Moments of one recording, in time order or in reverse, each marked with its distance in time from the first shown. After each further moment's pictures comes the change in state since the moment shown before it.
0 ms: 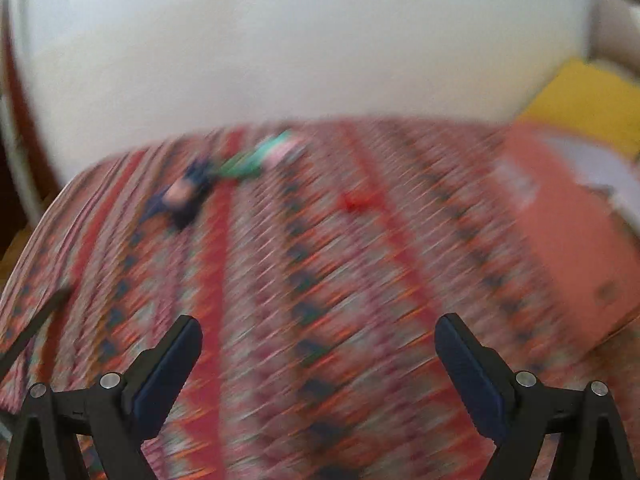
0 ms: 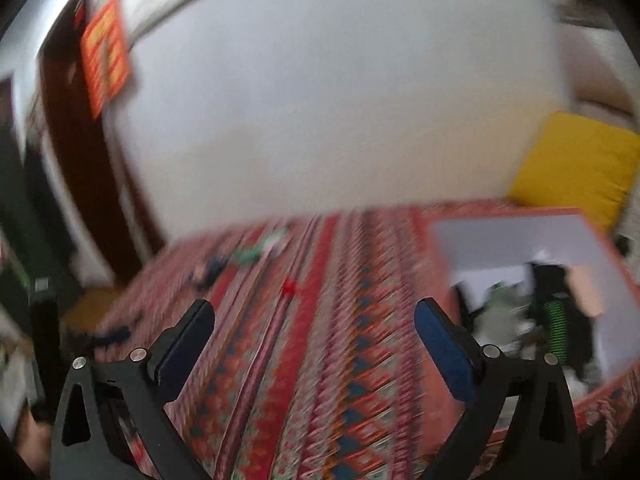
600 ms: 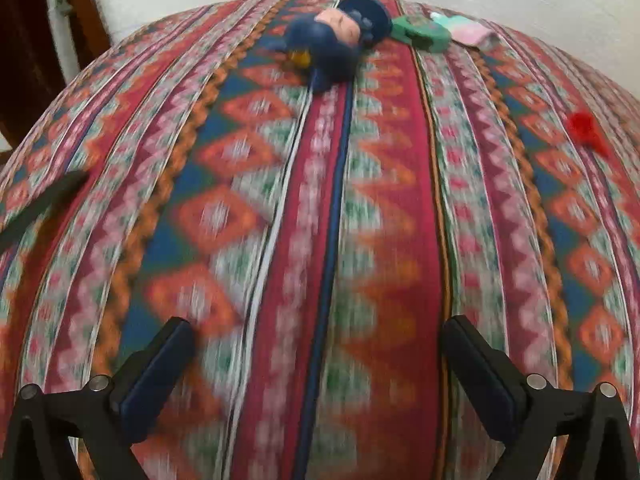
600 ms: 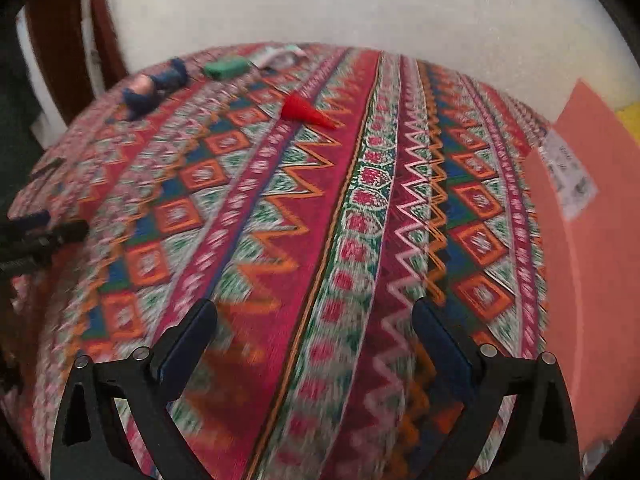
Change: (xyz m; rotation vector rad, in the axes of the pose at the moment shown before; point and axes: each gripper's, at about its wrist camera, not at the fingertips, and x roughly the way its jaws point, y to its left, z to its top) left arm 0.160 0.099 -0.004 -0.180 0.224 0.121; right arm 0.235 0.032 -0.086 -0.166 0.453 -0.102
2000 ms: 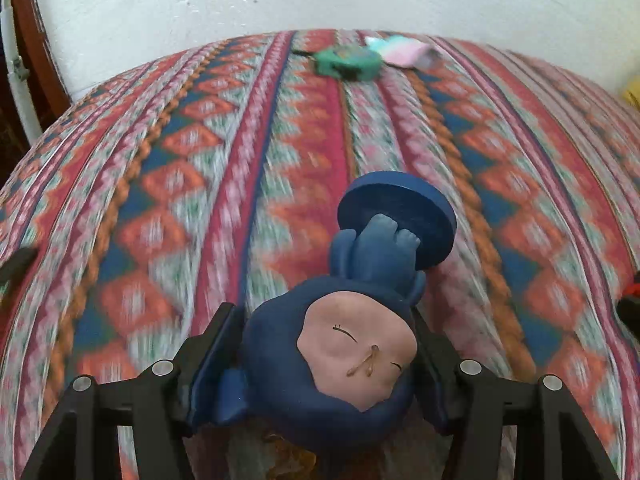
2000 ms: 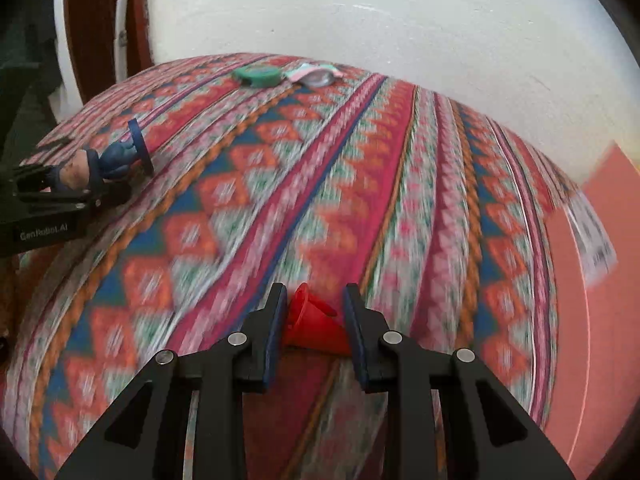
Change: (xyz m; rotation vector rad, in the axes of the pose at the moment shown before) left arm -0.020 -0.038 -0.019 0.130 -0.115 -0.058; right arm -0.007 0.033 -0.007 -0.141 -0.094 -0.015
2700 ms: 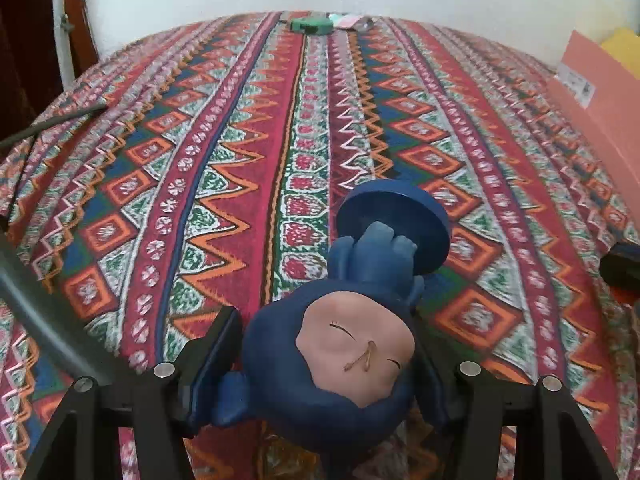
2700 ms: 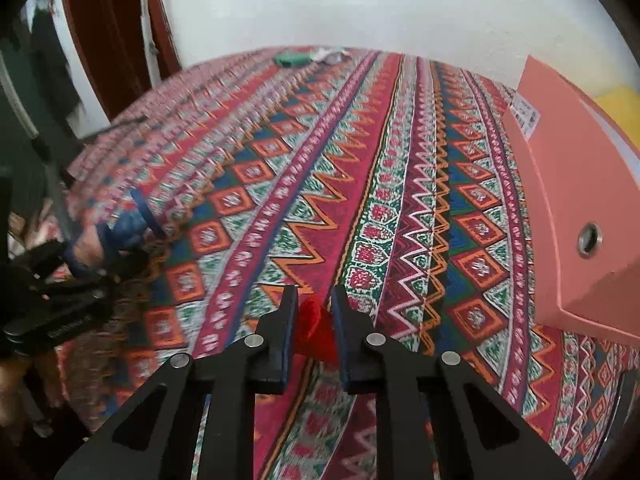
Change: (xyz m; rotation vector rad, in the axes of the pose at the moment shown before) left arm -0.121 -0.017 -0.122 -0.037 -0.009 -0.049; right arm -0.138 0.036 -0.112 0.133 0.022 0.107
